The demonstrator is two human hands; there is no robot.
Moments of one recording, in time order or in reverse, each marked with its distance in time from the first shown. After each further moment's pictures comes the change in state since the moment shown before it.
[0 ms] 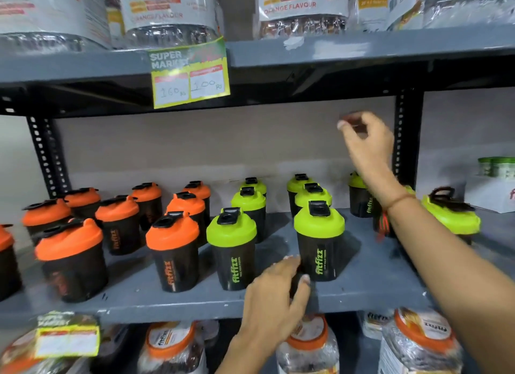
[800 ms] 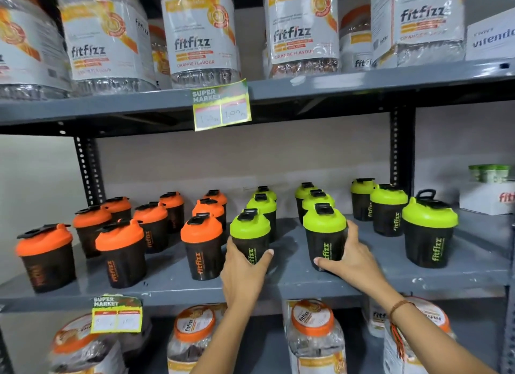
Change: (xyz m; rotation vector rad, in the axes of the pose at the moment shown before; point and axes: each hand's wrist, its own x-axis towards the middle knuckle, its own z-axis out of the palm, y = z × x) left_hand -0.002 -0.031 -0.048 -0.233 0.261 -0.667; right_hand -0.190 0.012 -0.045 -0.290 -0.618 0.337
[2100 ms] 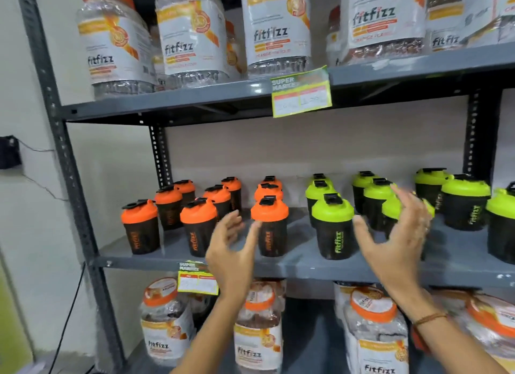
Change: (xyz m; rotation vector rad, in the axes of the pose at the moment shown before) left_hand 0.000 -0.041 -0.139 -0.334 0.411 0.303; right_hand -0.052 -0.102 0.041 0.162 0.748 -0.540
